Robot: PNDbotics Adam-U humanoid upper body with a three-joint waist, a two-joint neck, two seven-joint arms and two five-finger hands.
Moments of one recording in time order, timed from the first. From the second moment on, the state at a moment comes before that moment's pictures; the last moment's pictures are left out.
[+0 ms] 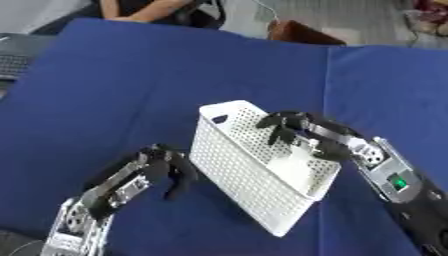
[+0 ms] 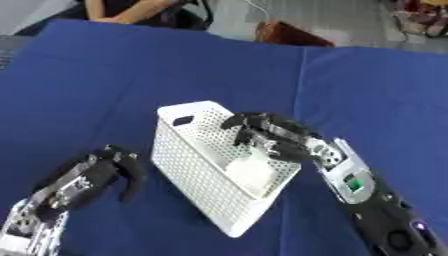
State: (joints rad) left arm 0.07 0.16 0.06 -1.98 0.17 -0.30 -0.77; right arm -0.81 -0.20 0.48 -1.08 0.14 -0.51 0.60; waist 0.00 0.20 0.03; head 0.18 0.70
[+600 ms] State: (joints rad) left arm 0.07 0.16 0.06 -1.98 0.17 -0.30 -0.77; right arm -0.81 -0.20 0.45 -1.09 0.20 -0.54 0.57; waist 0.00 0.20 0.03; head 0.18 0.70
